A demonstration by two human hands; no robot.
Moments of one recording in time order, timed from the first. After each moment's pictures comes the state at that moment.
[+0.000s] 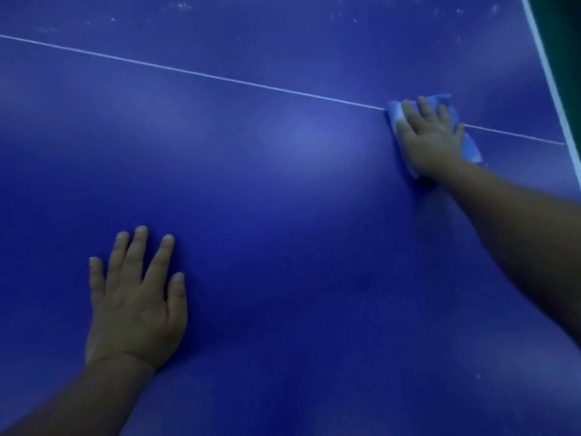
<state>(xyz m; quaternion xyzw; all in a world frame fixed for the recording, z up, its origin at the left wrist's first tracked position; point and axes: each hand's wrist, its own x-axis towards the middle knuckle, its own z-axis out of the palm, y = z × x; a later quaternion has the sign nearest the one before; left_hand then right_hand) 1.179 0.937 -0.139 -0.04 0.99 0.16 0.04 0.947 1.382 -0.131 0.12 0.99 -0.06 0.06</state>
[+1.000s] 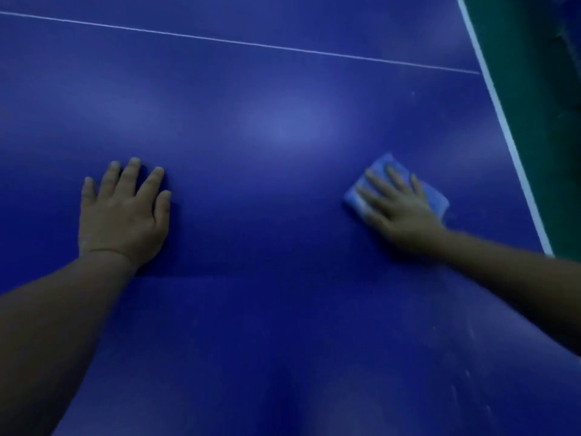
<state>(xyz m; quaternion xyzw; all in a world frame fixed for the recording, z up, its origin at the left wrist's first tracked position) 1.186 0.944 -0.131 0.05 1.00 0.07 0.03 1.238 1.391 -0.125 -0.09 0.99 -0.03 0.09</state>
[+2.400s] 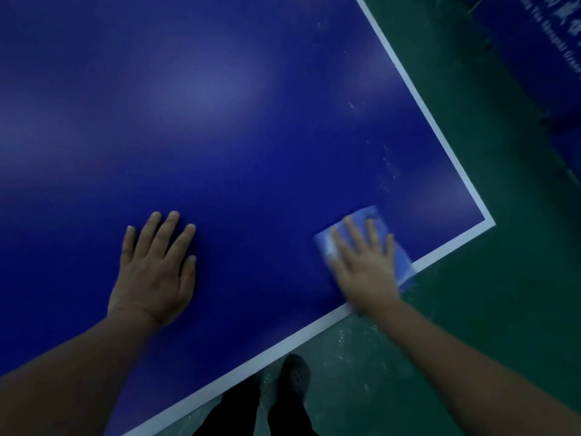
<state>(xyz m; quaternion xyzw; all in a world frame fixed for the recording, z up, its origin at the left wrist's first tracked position) 1.372 0.977 -0.133 0.35 0.92 0.09 0.11 1.573 1.284 -0.140 0.24 0.96 -0.06 0.09</state>
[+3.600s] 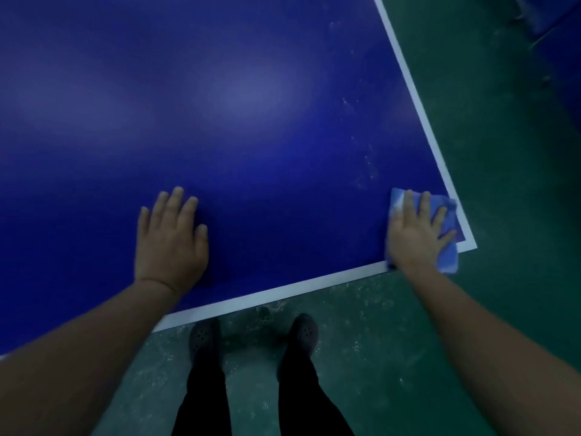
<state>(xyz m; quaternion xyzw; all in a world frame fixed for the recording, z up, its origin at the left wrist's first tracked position) 1.472 1.068 -0.118 0.17 0.98 0.12 0.07 1.595 1.451 -0.122 0.43 0.89 -0.09 0.08</state>
